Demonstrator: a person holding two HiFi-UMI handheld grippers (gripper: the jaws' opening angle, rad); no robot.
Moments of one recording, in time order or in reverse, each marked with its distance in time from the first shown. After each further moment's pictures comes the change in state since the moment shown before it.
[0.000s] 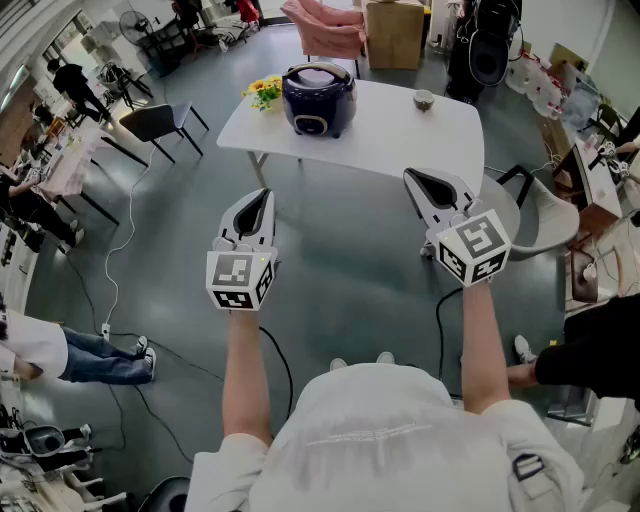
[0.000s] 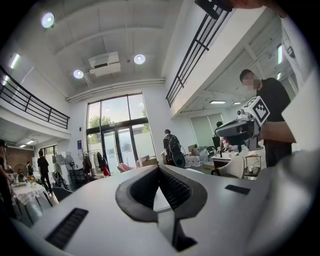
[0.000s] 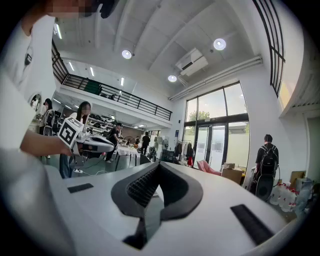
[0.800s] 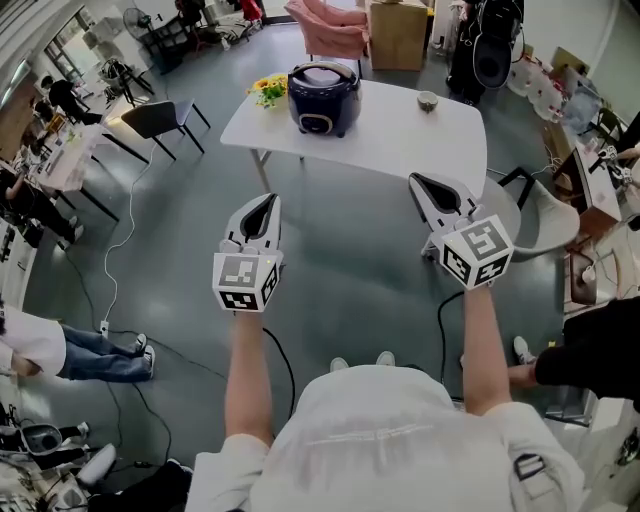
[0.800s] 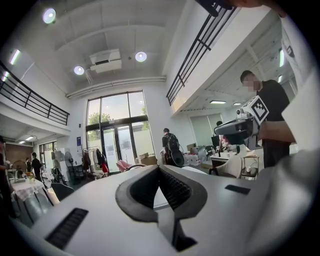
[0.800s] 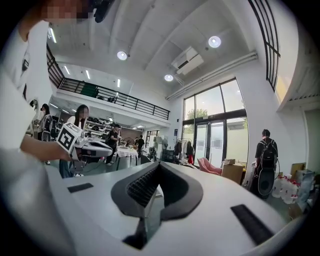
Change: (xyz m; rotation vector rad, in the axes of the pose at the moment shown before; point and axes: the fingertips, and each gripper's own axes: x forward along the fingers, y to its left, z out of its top) left arm -0.008 0.004 -0.016 -0.020 0.025 -0.015; right arm 0.002 0.009 -0.006 0.058 0.004 -0.007
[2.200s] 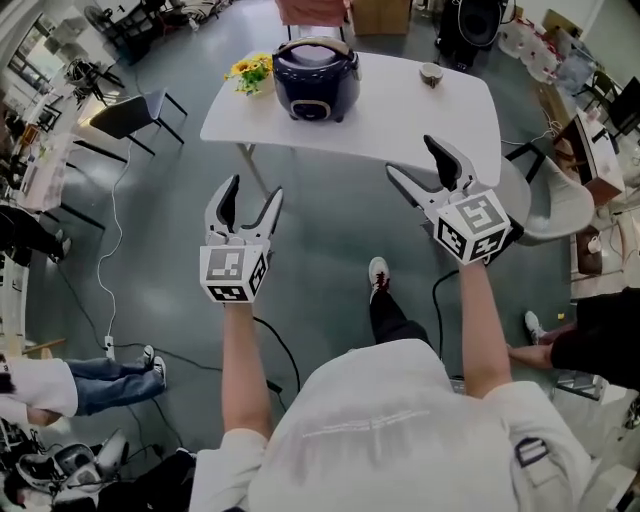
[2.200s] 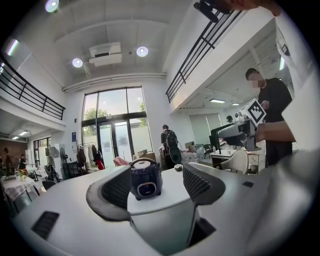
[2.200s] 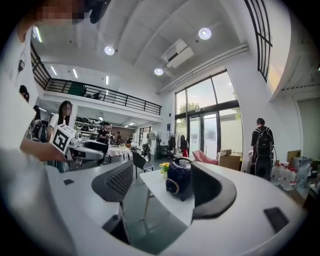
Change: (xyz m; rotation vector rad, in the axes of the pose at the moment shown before) left arm 0.091 0.093 -0.059 -0.017 0.017 -0.052; right arm 0.127 -0.041 -0.050 0.082 0.045 -0.075
